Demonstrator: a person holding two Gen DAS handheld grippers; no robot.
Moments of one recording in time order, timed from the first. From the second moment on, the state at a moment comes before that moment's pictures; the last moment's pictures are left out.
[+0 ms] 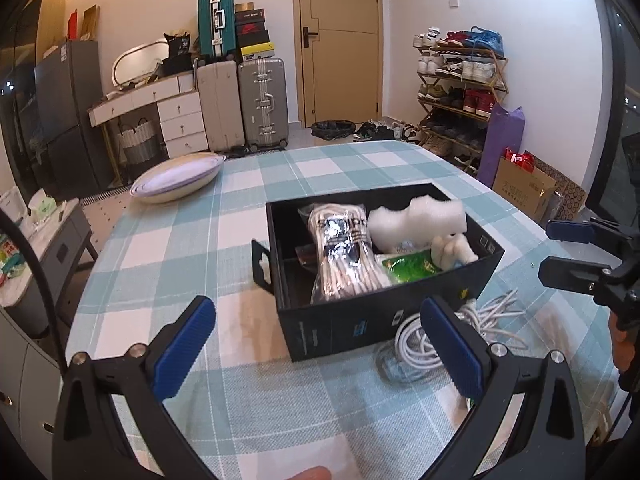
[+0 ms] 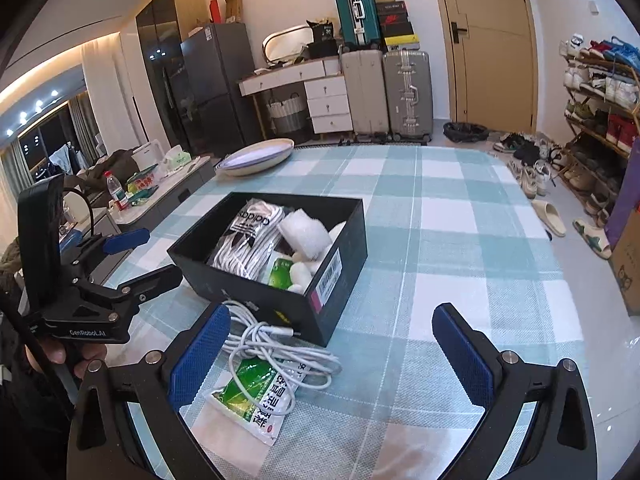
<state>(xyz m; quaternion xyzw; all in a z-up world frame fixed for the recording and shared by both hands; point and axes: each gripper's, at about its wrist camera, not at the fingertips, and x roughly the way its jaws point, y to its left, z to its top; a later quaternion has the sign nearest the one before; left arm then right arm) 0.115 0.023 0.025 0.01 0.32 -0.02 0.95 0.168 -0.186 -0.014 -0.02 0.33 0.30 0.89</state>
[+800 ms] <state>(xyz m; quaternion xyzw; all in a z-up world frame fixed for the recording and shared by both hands) 0.114 0.022 0.020 0.03 0.34 -0.01 0.94 0.172 -0.135 -0.058 -0.05 0.41 0.31 0.86</state>
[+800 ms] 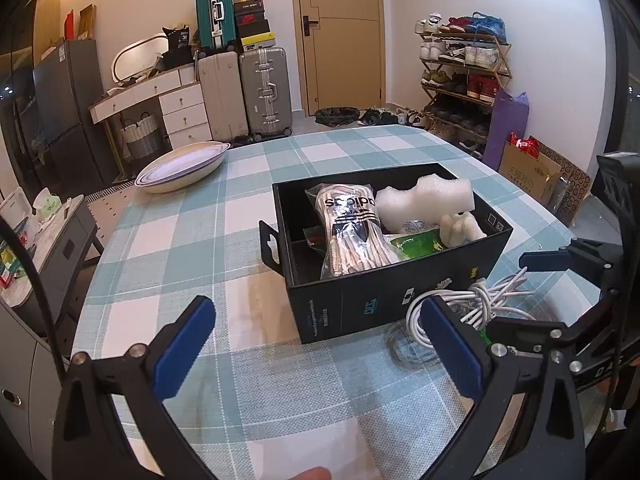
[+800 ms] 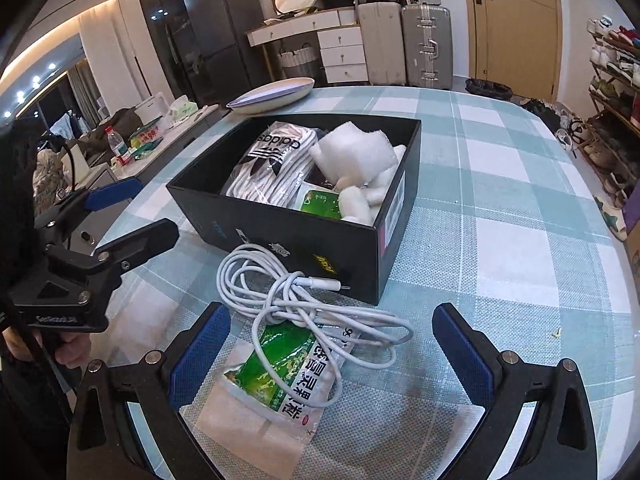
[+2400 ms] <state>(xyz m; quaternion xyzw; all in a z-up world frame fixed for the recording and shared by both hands) 0.114 0.021 0.017 0.04 0.34 -0.01 0.94 0.176 -0.135 -0.064 -0.05 0.41 0.31 0.86</state>
